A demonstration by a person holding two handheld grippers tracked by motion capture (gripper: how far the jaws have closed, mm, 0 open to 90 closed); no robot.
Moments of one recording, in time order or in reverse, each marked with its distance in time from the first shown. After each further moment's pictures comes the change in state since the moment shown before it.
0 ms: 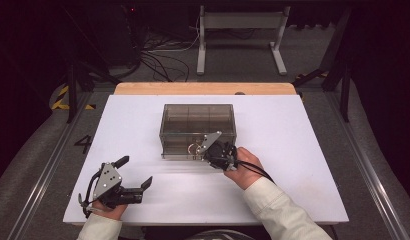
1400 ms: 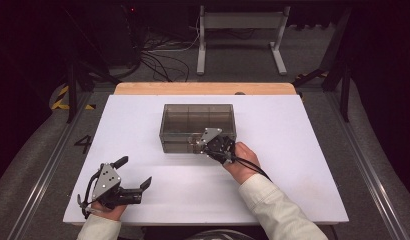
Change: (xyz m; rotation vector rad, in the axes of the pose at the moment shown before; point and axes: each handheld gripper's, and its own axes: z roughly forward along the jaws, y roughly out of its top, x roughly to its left) left arm 0.000 -0.001 -0.002 0.000 0.004 -0.001; right arm -0.014 0.002 0.017 -0.078 -0.144 0.017
